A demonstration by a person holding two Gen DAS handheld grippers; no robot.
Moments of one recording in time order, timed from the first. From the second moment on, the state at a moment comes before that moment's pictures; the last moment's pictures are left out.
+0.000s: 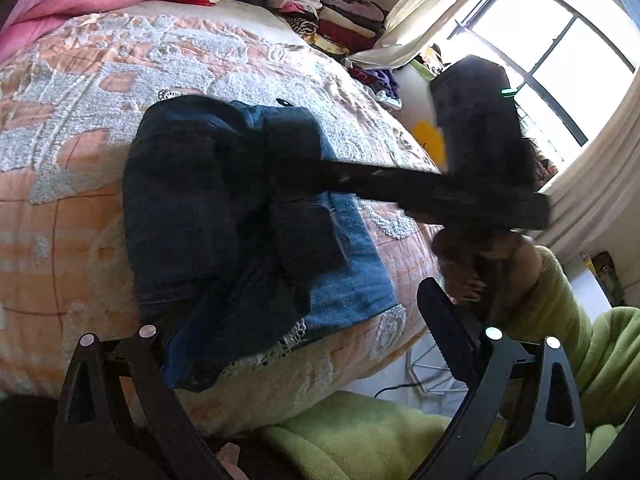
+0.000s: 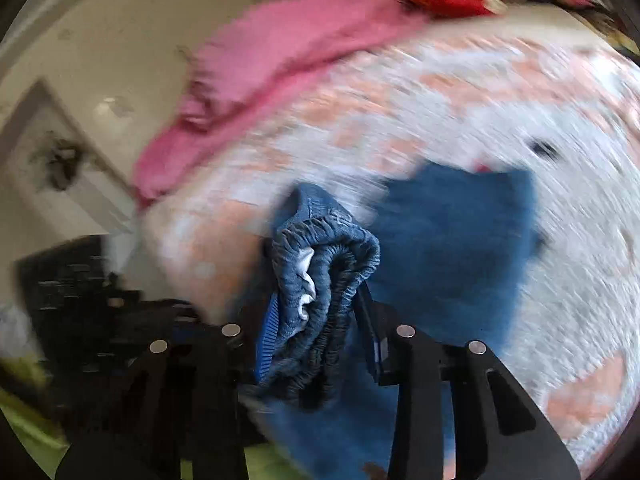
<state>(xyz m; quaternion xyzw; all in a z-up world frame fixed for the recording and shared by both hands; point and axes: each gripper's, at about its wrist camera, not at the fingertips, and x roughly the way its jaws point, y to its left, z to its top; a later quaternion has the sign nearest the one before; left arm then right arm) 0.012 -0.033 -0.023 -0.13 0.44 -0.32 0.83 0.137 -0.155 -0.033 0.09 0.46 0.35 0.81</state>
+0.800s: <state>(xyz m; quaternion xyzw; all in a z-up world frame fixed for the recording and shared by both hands) 0.002 0.004 0.026 -0.09 0.39 -0.19 0.90 0.047 -0.199 0.043 -0.02 0.31 0.27 0.91</state>
